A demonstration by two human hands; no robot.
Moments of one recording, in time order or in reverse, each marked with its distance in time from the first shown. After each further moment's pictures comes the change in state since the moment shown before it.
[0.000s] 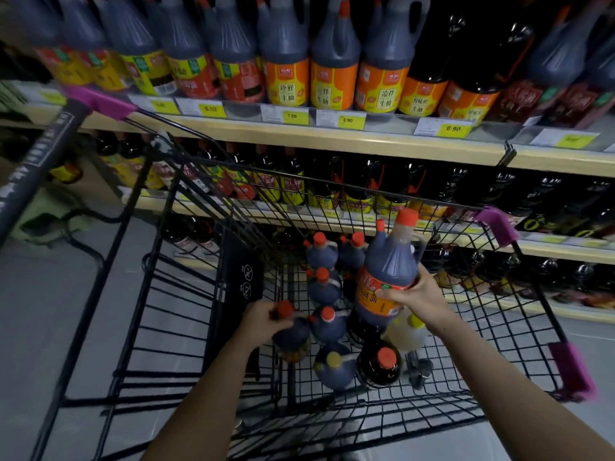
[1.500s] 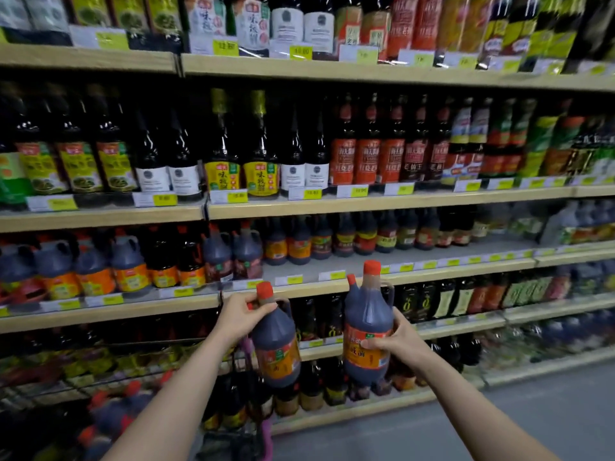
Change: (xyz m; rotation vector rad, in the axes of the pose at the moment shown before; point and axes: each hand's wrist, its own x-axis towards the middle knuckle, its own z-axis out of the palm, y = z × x) left_hand -0.129 0.542 0.231 -0.126 0.142 0.621; right_hand -0.244 -0.105 -0.509 -0.004 0.230 -0.229
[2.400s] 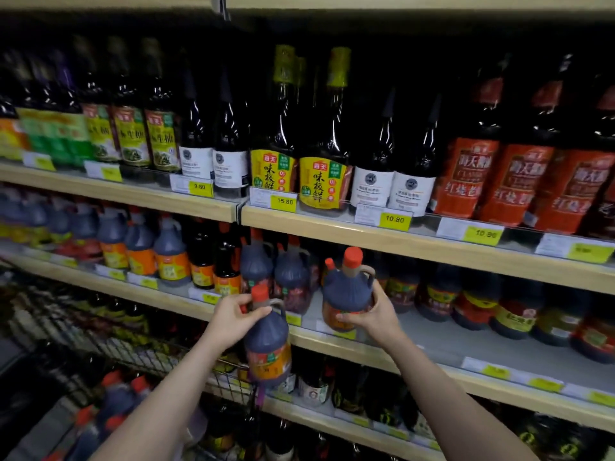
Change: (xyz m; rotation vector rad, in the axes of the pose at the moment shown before) left_hand 0.142 -0.087 -0.003 0.064 0.424 -0.068; right_hand 0.314 -0.034 0.085 -0.079 -0.294 -0.436
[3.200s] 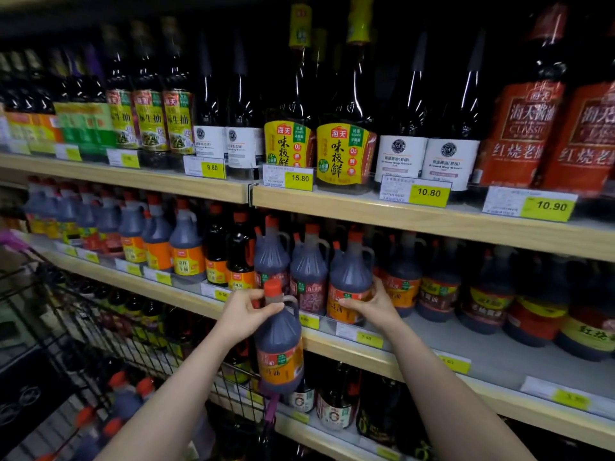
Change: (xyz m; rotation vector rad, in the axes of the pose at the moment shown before) left_hand 0.019 -0.051 0.018 0.065 0.055 -0.031; right_hand 0.078 0.094 0.044 0.064 -0.032 0.136
